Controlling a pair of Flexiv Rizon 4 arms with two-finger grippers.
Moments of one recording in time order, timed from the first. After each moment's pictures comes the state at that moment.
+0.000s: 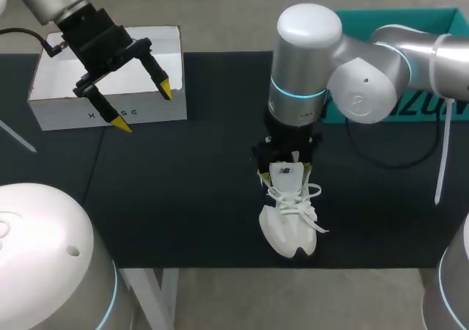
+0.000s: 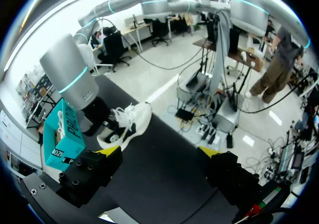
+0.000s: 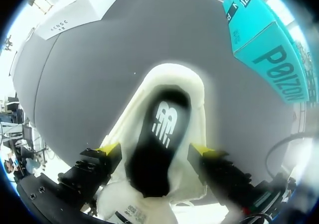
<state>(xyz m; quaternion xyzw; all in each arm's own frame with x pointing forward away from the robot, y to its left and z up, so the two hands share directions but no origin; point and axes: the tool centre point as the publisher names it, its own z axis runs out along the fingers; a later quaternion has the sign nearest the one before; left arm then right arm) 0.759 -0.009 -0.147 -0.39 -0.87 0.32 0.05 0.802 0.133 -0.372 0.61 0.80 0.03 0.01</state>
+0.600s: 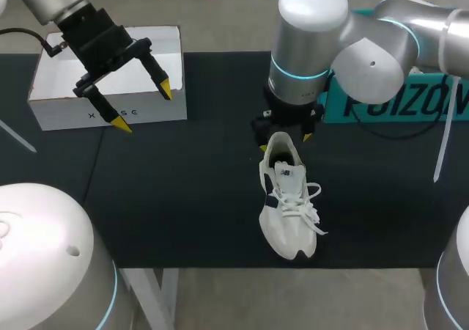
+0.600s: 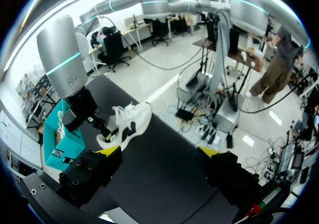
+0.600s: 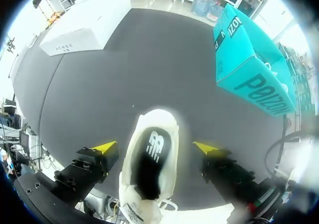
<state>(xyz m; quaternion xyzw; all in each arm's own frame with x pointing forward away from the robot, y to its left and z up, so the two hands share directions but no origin) 0.759 -0.009 -0.147 -0.39 -0.87 0.32 0.05 0.841 0.134 -0.319 0.60 0.79 0.07 0.07</state>
